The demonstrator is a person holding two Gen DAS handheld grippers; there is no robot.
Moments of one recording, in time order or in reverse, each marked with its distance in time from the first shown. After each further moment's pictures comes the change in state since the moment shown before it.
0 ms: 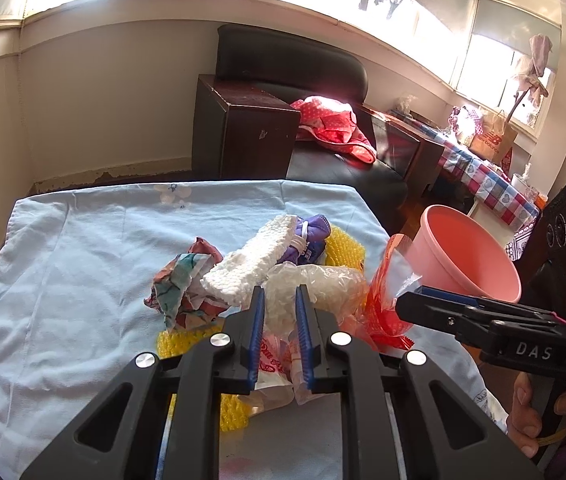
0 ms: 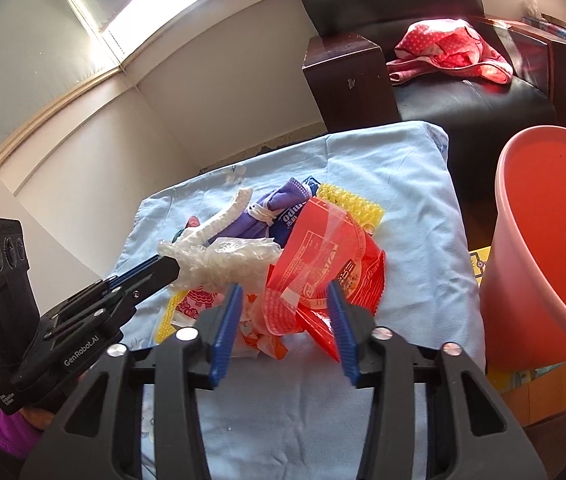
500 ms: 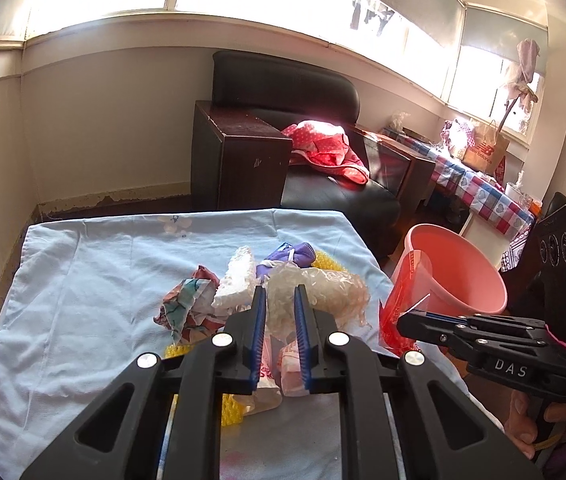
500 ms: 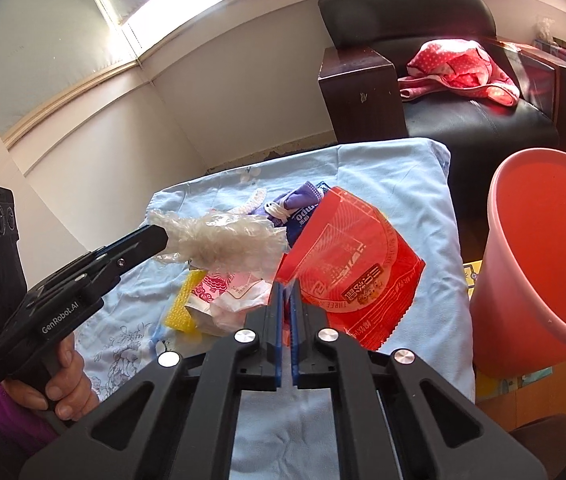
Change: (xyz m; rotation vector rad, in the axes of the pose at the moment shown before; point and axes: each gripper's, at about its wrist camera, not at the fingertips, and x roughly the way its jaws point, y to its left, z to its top) left arm -0.039 -0.014 0.007 0.027 -0.092 0.002; right arm -0.031 0.013 -0.010 -0.083 -0.047 -0.007
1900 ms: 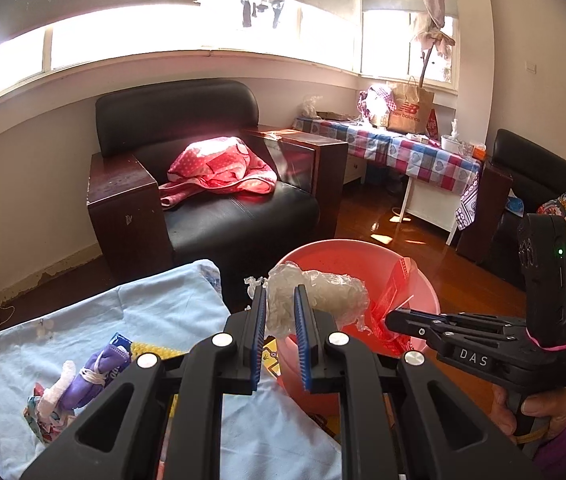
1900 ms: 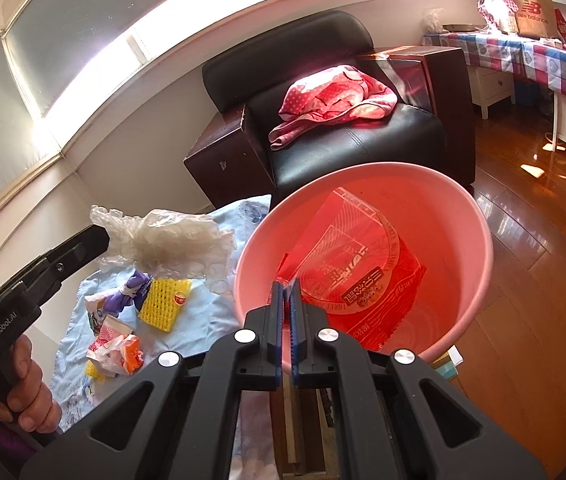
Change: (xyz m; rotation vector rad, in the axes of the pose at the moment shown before) left arm 0.065 -0.201 0.045 0.299 0.003 -0.159; right arm -0.090 -0.174 -0.006 0.254 -0.192 -0.186
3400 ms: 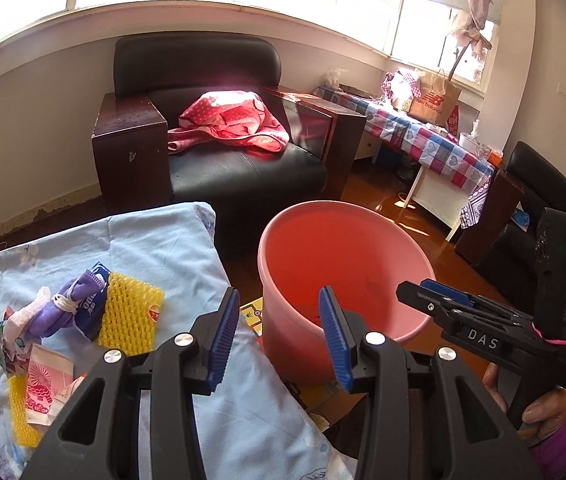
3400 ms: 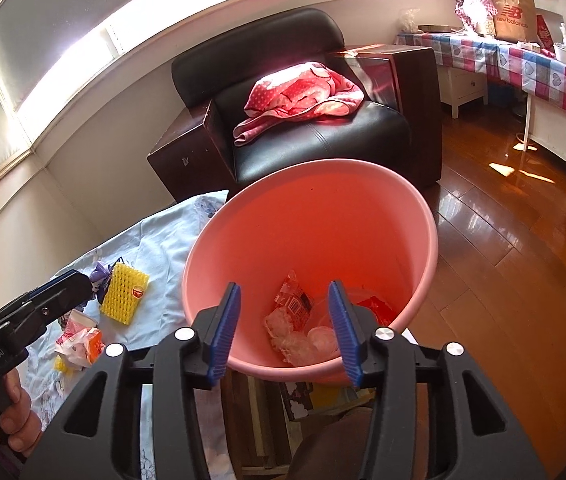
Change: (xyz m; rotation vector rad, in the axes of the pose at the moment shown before) left arm 0.008 0.007 -0.024 -0.181 0.123 0.009; right arm -0.011 -0.016 0.000 -0.008 0.012 -0.112
